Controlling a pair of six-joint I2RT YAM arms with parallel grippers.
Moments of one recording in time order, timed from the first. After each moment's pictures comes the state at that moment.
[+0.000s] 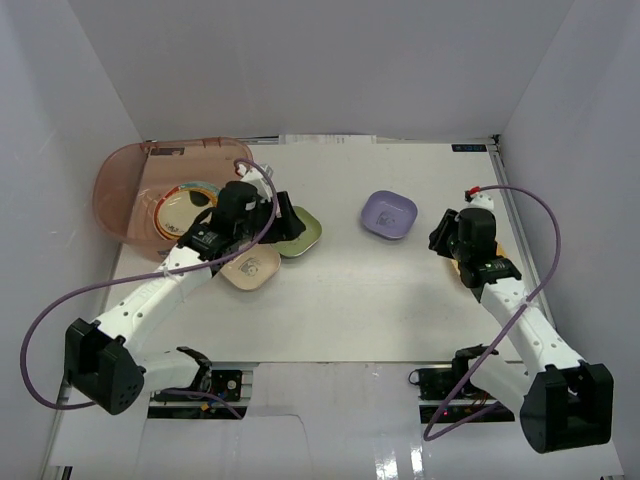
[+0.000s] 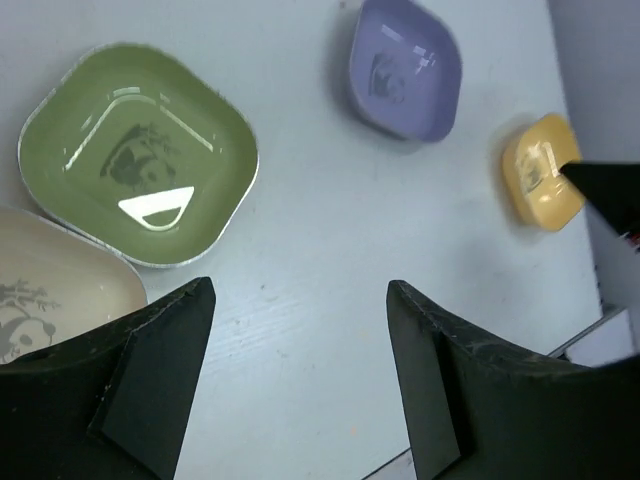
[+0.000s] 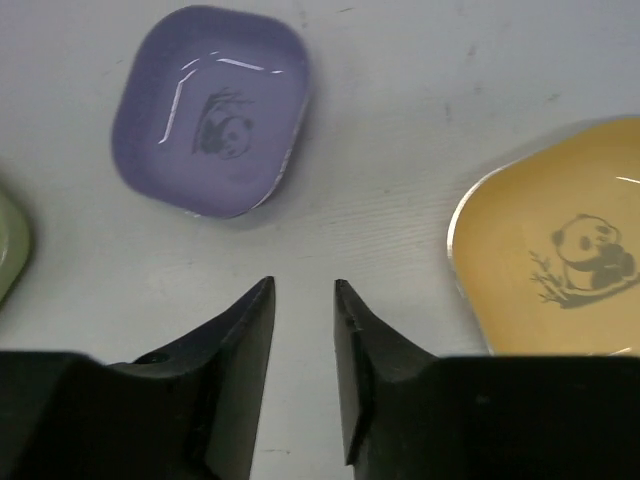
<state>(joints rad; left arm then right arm) -0.48 1.22 1.06 -0.33 0.09 -0.54 0.22 0.99 0.64 -0.19 0.04 0.39</state>
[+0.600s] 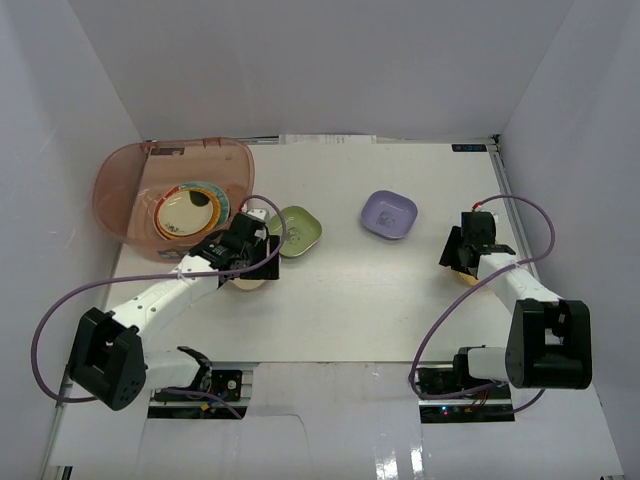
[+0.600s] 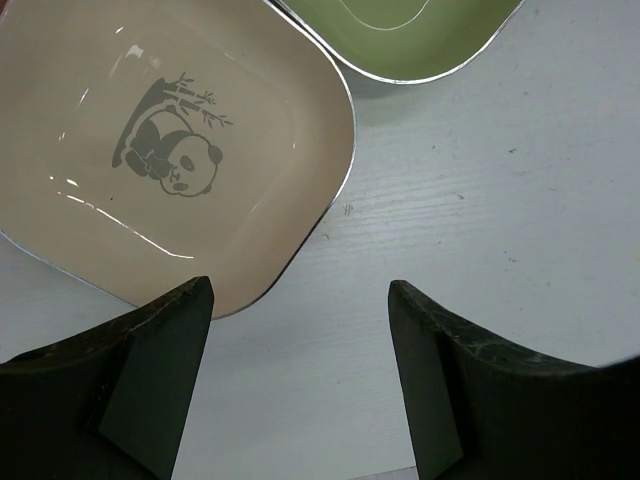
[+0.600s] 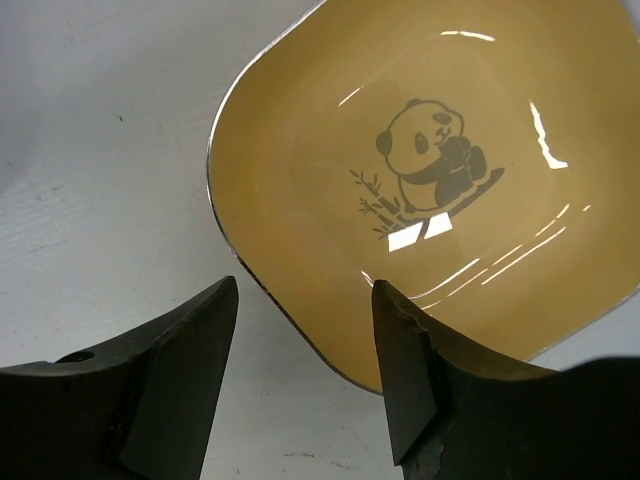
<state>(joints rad) -0.54 1.23 0.84 -0.55 -0.12 -0.41 0.03 1.27 0.65 -0.30 0.22 0.30</state>
